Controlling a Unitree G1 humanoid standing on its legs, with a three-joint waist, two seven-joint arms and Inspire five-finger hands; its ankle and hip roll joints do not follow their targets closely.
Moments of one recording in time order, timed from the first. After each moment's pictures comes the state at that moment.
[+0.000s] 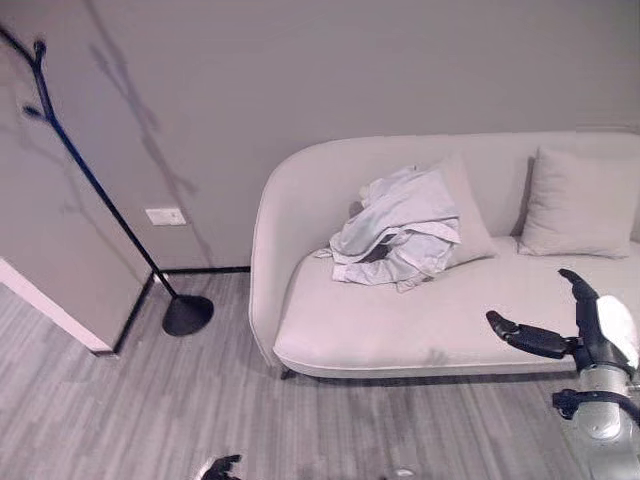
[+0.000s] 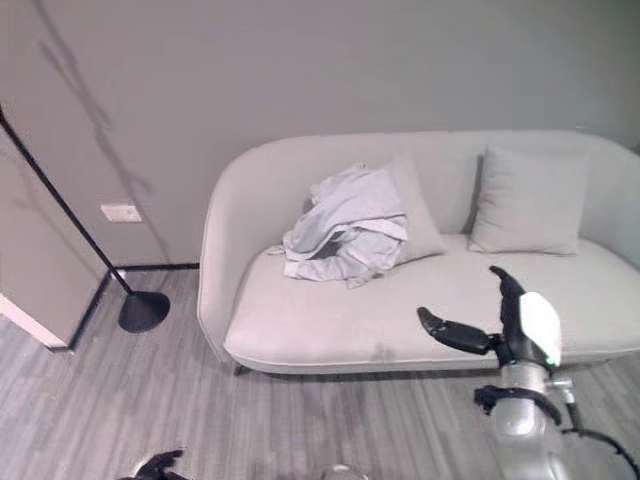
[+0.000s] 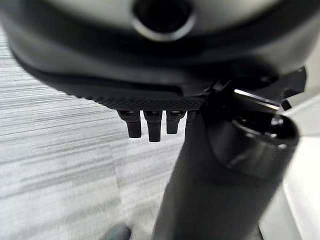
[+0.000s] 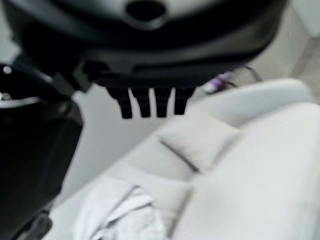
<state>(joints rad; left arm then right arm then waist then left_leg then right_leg) -0.03 0.26 -0.24 1.32 0.01 -0.08 0.12 0.23 -0.58 -0.19 0.01 -0.34 0.06 -0.29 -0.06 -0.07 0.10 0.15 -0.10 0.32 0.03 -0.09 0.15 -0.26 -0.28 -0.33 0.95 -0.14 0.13</state>
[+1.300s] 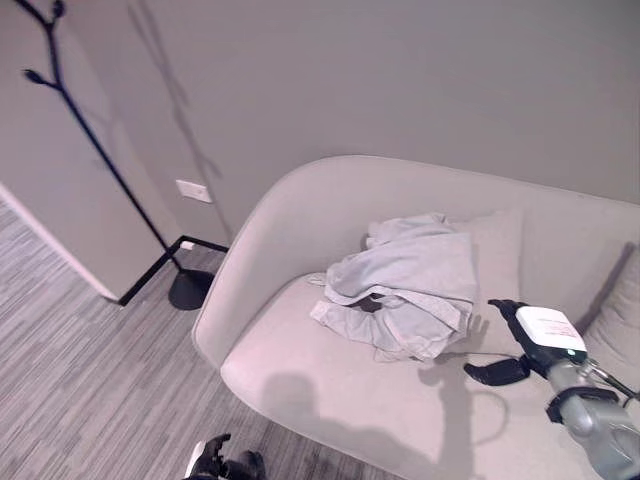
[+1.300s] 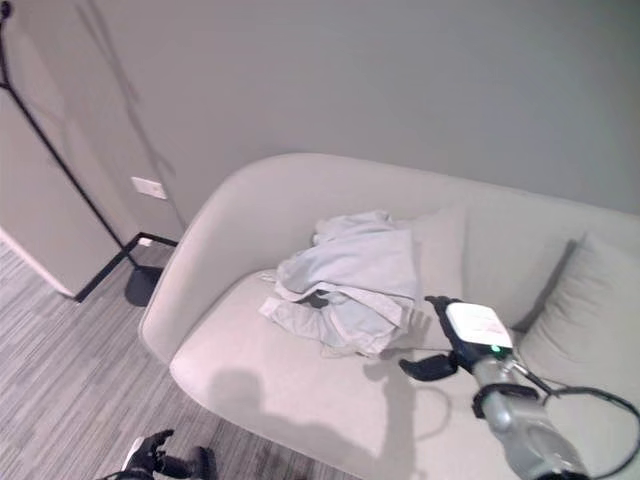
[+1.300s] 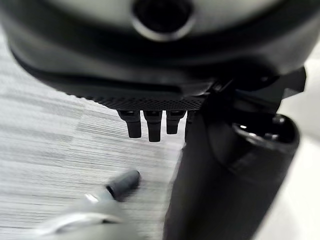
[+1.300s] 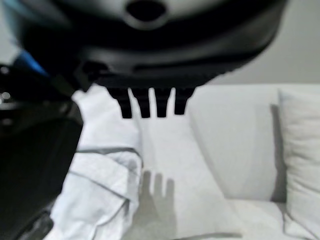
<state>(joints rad) -0.03 0.22 -0.19 1.30 0.00 -0.17 0.21 -0.02 -0.82 0.23 0.43 -0.65 -0.05 -0.26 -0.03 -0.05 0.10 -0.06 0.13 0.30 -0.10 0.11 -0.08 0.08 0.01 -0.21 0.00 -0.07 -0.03</state>
